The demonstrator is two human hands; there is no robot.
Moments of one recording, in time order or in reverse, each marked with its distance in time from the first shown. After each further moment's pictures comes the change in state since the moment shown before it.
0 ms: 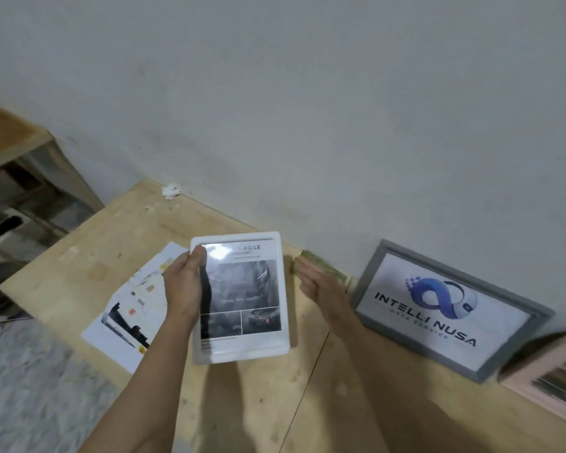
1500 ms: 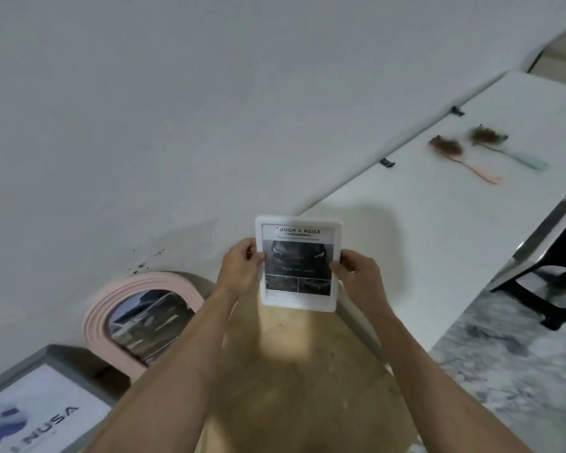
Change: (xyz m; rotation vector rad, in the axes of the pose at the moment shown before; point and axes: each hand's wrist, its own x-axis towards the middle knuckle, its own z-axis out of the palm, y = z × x) left_hand -0.563 -0.155 0.599 0.732 -1.495 0.422; right_hand -0.543 0.109 -0.540 -0.034 1.433 0.054
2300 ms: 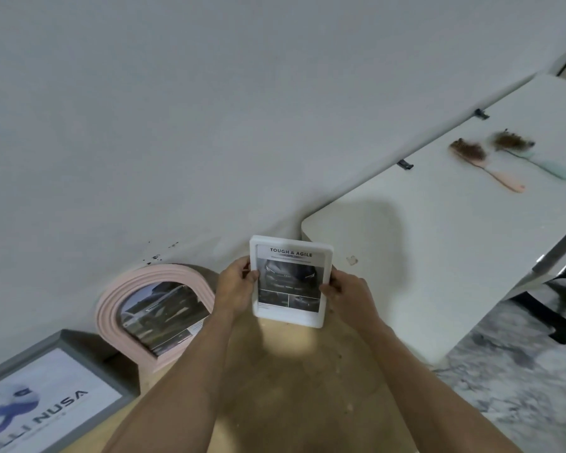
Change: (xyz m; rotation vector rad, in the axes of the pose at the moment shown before) left_hand -0.018 -0.046 -0.010 0.090 0.099 -0.092; right_hand 0.009 0.040 0.039 -0.438 -0.215 -0.019
